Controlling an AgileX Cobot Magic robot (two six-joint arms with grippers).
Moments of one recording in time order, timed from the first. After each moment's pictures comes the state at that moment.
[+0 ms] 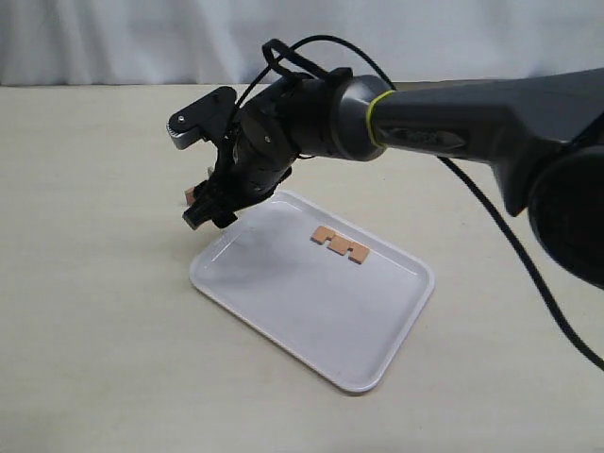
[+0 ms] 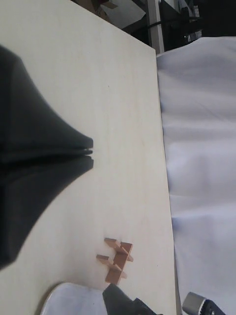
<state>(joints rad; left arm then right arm) -0.07 0.00 0.00 0.07 0.31 0.00 0.42 2.24 -1.68 -0.14 0.57 0.04</state>
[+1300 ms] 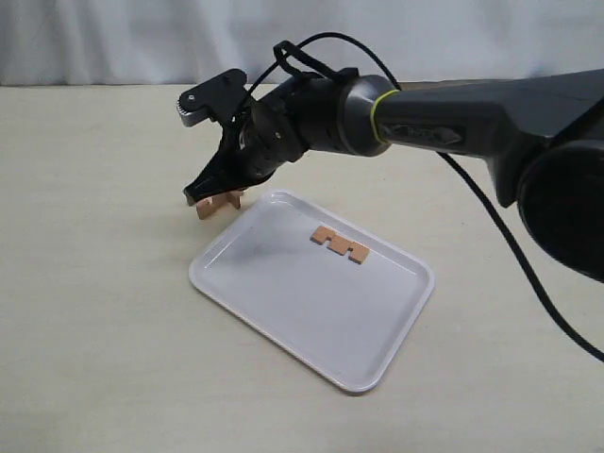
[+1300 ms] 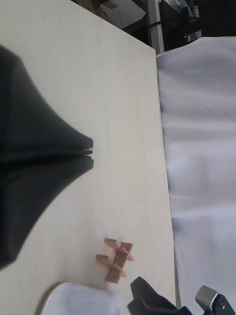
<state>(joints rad) -0.07 0.00 0.00 0.07 0.31 0.00 0.39 2.27 -1.71 -0.16 0.43 0.09</state>
